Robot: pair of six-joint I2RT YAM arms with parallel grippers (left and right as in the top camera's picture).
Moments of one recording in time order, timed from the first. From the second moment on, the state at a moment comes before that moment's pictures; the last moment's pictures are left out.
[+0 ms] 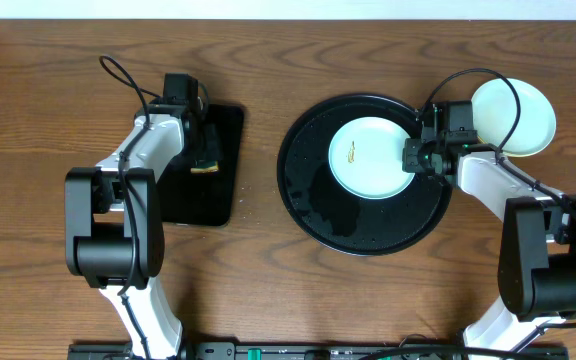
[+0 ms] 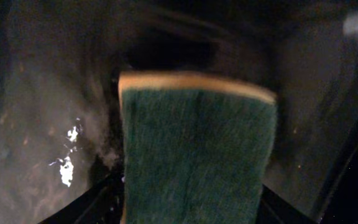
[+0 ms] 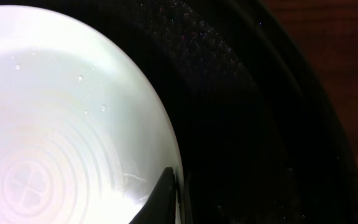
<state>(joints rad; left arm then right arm) -0.03 2.00 1.30 -0.63 0.04 -0.25 0.08 1.86 1.00 -0.21 -0.10 0.12</state>
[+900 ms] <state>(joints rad) -0.04 2.01 1.29 -0.51 0.01 -0.25 0.08 1.86 1.00 -0.21 -0.10 0.12</state>
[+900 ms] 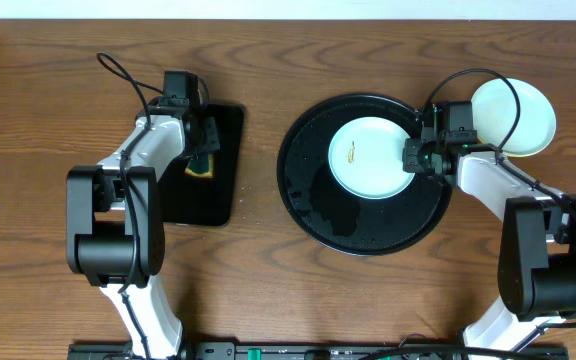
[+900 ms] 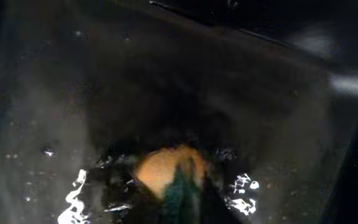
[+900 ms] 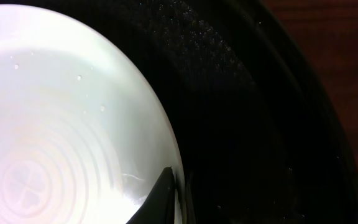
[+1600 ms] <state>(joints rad) -0.03 1.94 1.29 -0.73 0.02 -0.25 0.08 1.86 1.00 -0.23 -0.14 0.14</state>
